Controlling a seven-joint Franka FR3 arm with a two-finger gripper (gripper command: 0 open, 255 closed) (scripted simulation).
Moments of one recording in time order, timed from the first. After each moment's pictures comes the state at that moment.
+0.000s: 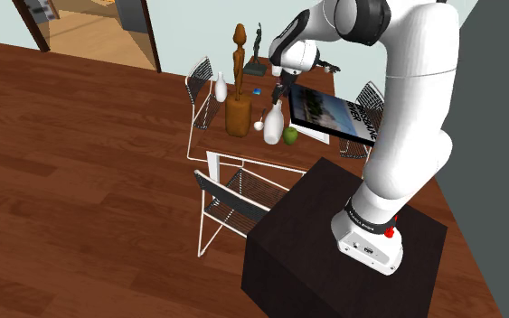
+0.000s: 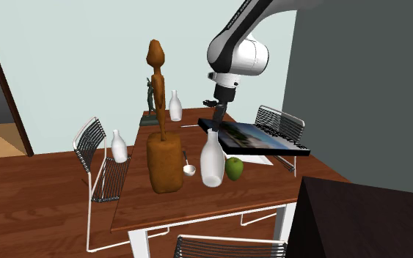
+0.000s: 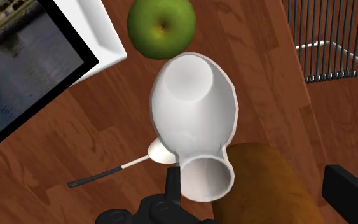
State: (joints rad) arm -0.22 0.44 -0.34 -1.97 0.43 2.50 -0.90
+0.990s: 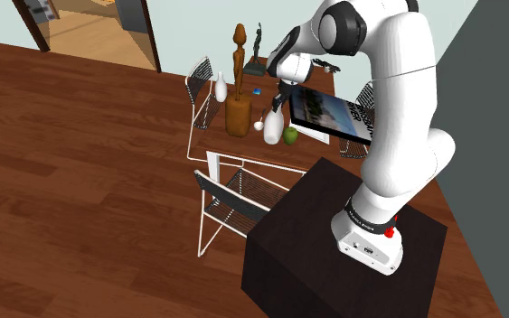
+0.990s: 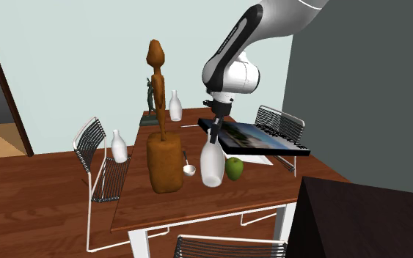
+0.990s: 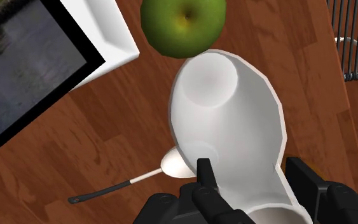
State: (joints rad) arm -0.29 0.61 -0.29 -1.85 0.51 2.55 -0.97
